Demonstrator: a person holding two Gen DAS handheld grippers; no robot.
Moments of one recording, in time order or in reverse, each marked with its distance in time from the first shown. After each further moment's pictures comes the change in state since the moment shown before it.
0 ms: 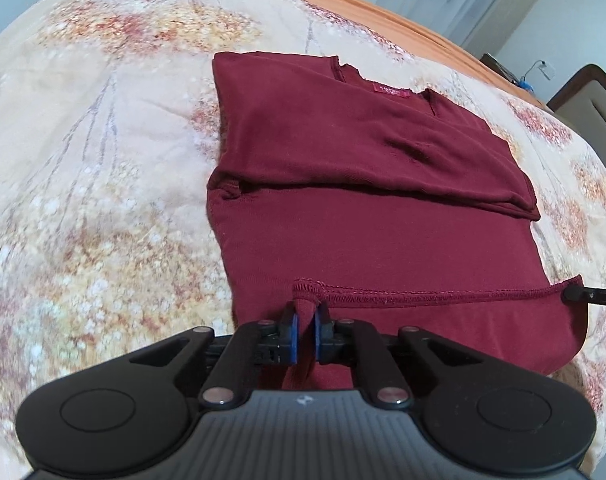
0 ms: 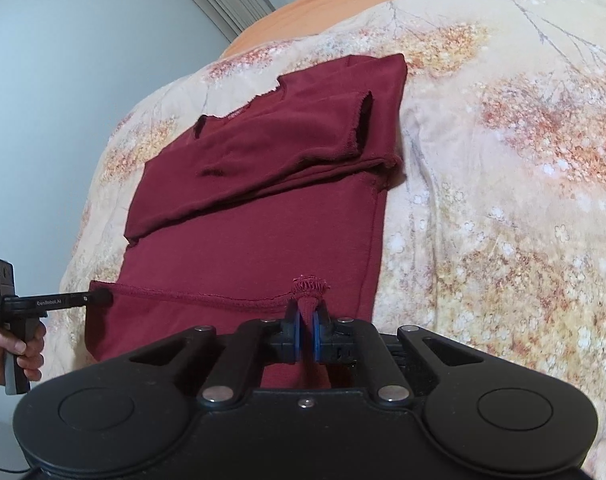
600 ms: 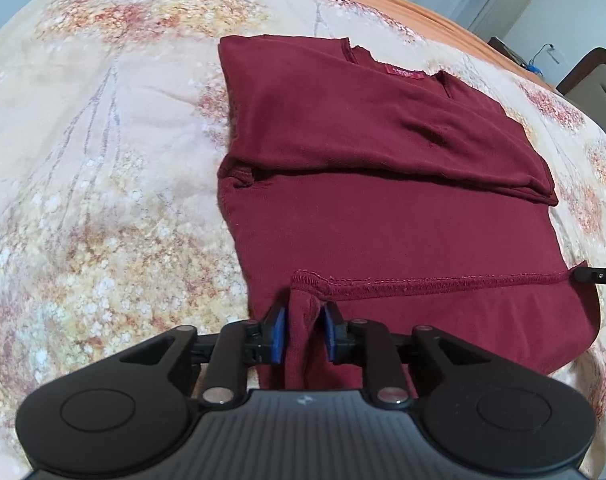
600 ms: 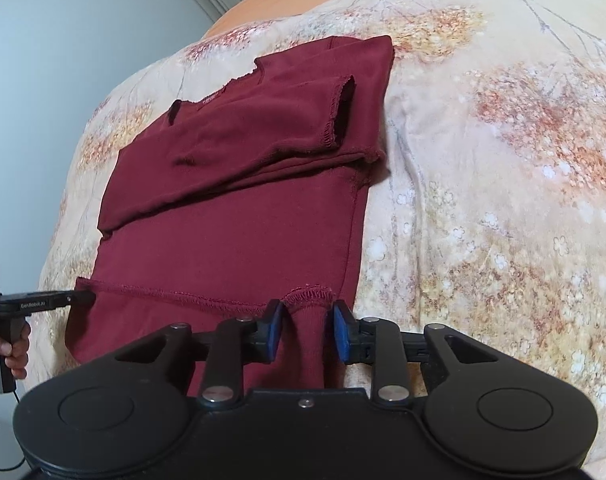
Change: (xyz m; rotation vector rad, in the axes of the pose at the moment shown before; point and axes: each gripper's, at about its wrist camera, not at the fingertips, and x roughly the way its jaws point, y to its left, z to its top) left arm 0.018 0.004 0.005 0.027 0.045 0.034; right arm 0.025 -0.010 0.016 -0.005 0.073 -0.058
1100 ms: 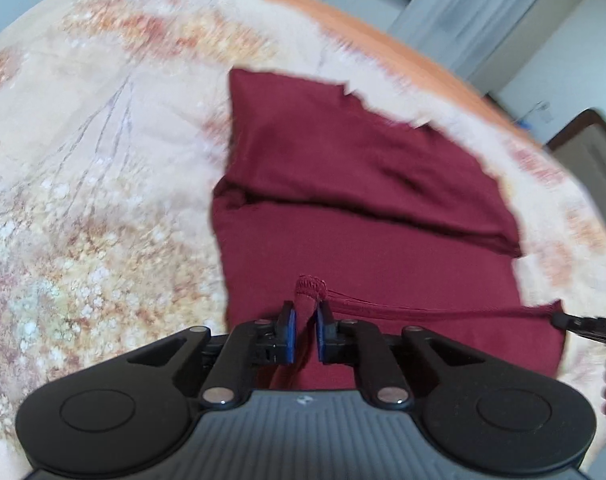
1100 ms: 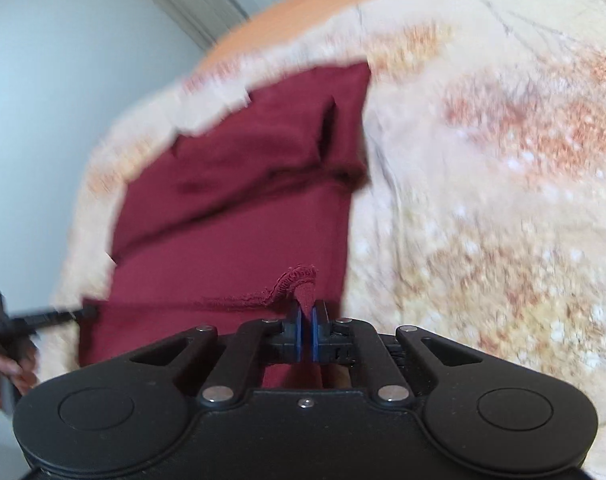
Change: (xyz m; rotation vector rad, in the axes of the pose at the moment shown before) left arm -0.021 0.004 -0.009 -0.127 -0.085 -0.051; right arm -0.017 -0.004 -0.016 0.056 -0.052 -0.011
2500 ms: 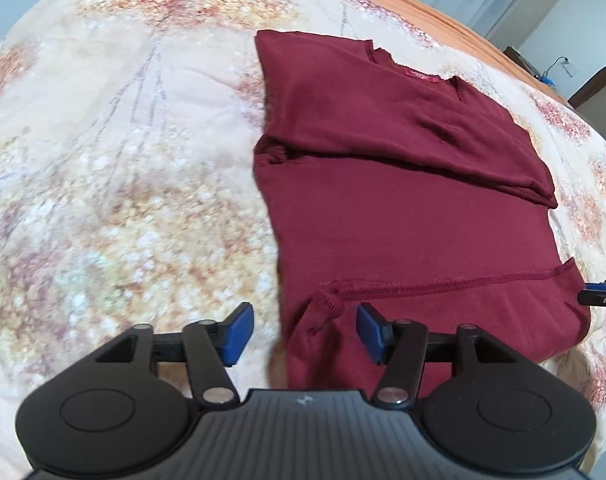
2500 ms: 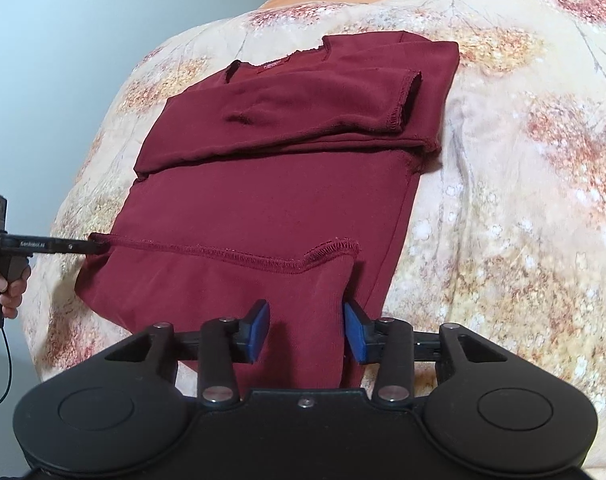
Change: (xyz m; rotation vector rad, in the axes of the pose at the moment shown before) left arm -0.013 0.017 -0.014 0.054 0.098 0.070; right arm 0.003 0.030 0.000 -0.234 0.101 0.053
